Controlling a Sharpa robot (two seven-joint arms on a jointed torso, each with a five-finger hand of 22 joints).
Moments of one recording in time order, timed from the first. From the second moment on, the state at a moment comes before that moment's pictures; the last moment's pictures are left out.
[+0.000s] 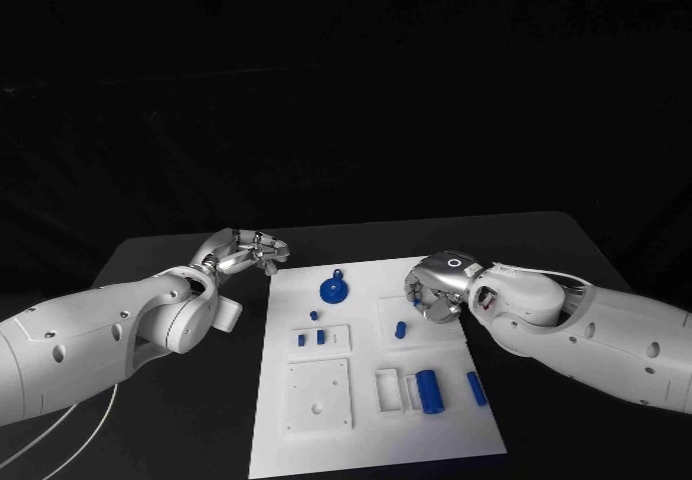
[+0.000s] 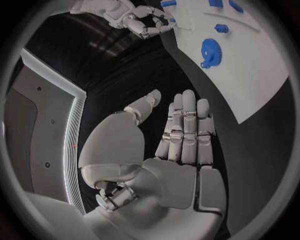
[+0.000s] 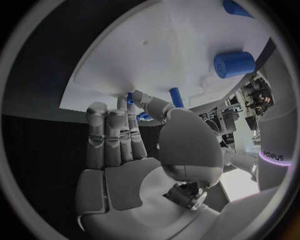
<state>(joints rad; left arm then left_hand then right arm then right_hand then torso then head) 1.26 -0.85 -0.11 1.36 -0.31 -0.36 0.31 1.10 -0.13 0.56 -0.20 0.07 0.88 0.15 0.34 0.48 1.27 0.08 0.09 0.26 1.10 0.00 0.77 0.40 0.05 0.83 -0.10 0.71 1.20 1.21 -0.77 -0.05 1.42 -1.87 -0.20 -0.08 1.15 -0.19 0.83 -0.19 0.06 1.03 0.11 0.34 0.48 1.24 0.03 0.17 0.33 1.29 -0.06 1.11 0.86 0.19 1.24 -0.04 0.92 1.31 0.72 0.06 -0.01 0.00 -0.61</state>
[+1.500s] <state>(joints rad) 1.26 -0.84 -0.11 1.33 -0.31 -0.36 0.31 1.09 -0.12 0.56 -0.20 0.07 0.88 0.15 0.34 0.48 1.27 0.08 0.09 0.26 1.11 0.00 0.76 0.41 0.04 0.83 -0.10 0.71 1.20 1.21 -0.81 0.00 1.51 -1.89 -0.24 -0.12 1.17 -0.20 0.86 -0.19 0.05 1.05 0.10 0.35 0.49 1.26 0.02 0.17 0.34 1.30 -0.07 1.11 0.85 0.19 1.26 -0.05 0.93 1.31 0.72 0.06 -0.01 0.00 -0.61</state>
